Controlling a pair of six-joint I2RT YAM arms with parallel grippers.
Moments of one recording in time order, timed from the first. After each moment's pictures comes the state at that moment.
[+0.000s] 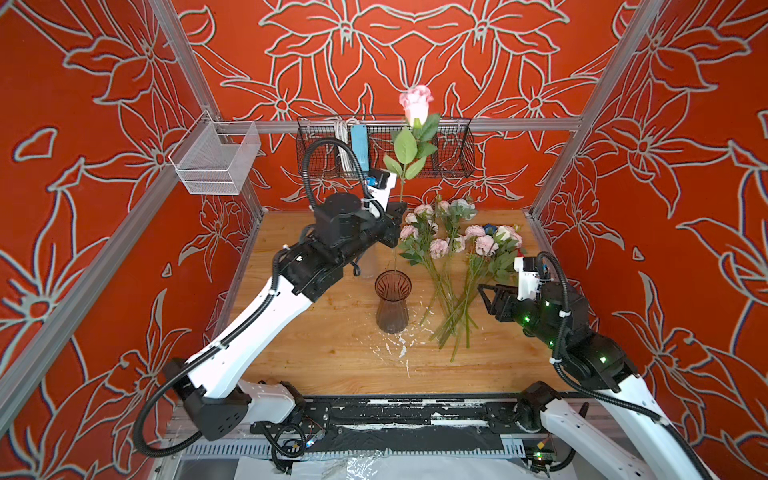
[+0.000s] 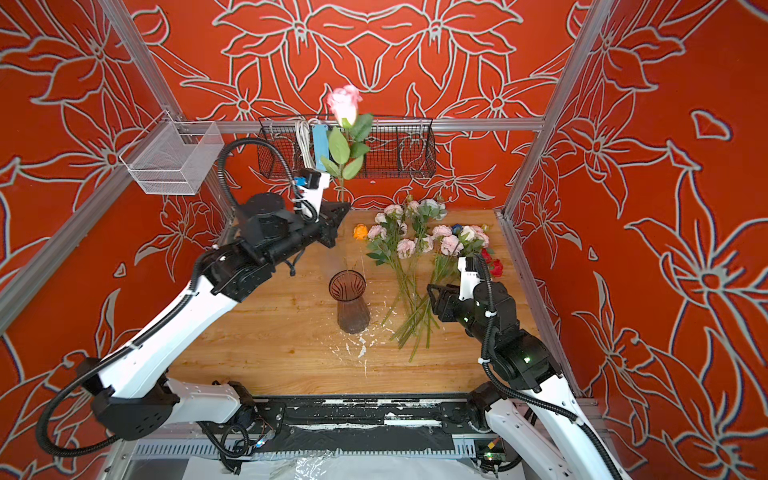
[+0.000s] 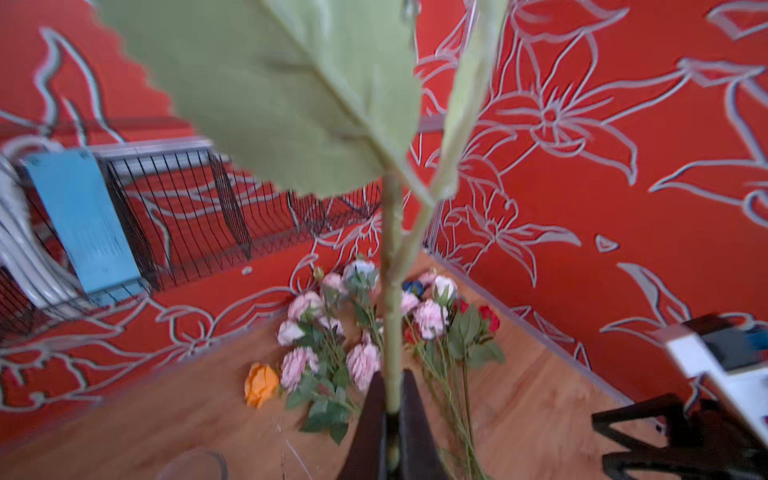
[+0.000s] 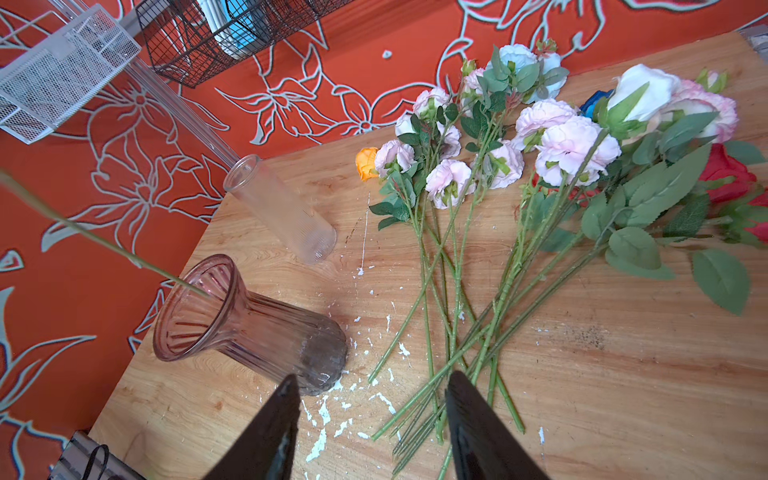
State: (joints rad) left arm -0.65 1.36 1.55 -0.35 -0.01 -0.11; right arm 0.45 0.61 0.83 -0.64 0.01 0.51
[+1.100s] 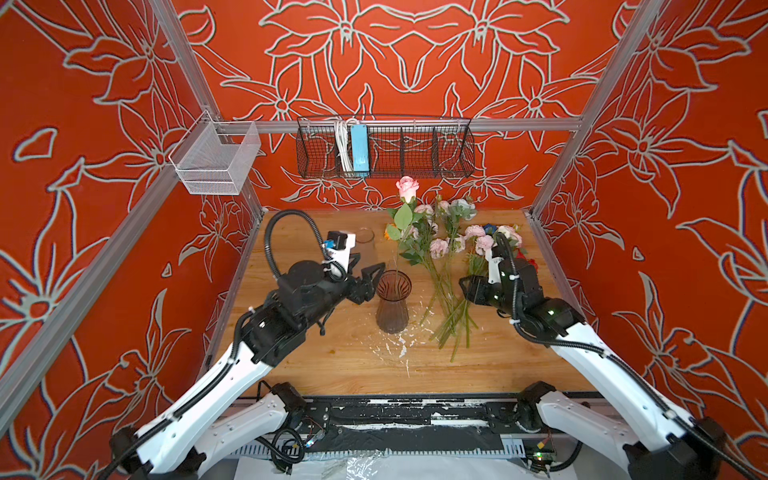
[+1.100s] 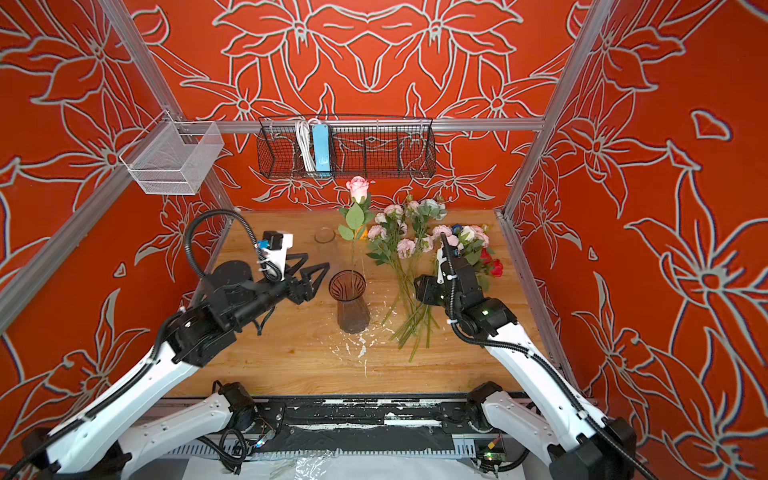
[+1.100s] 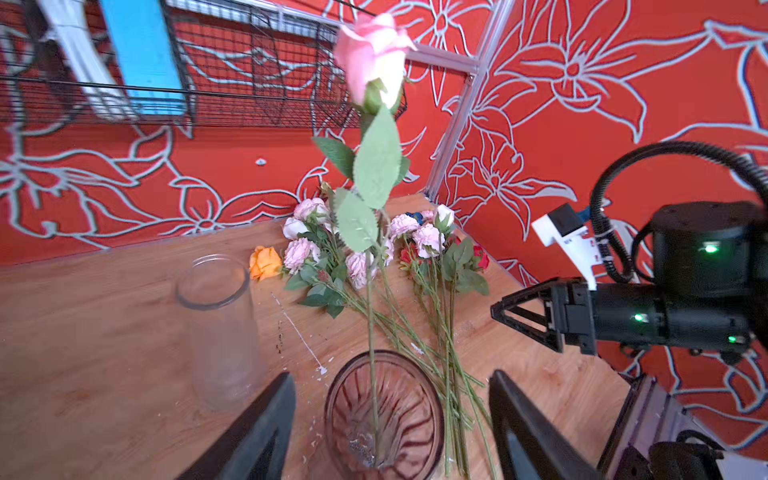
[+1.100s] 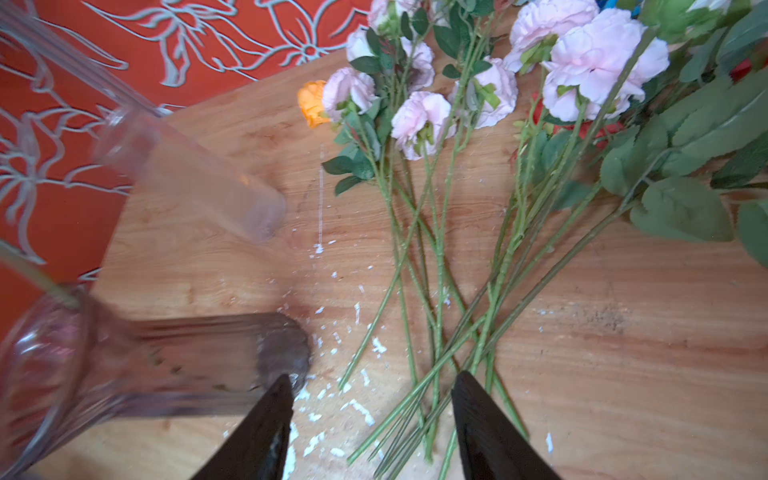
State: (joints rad) left arm -0.65 0.79 0.95 -0.31 -0.08 -0.31; right arm 0.41 1.00 0.85 -0.51 0.02 0.56
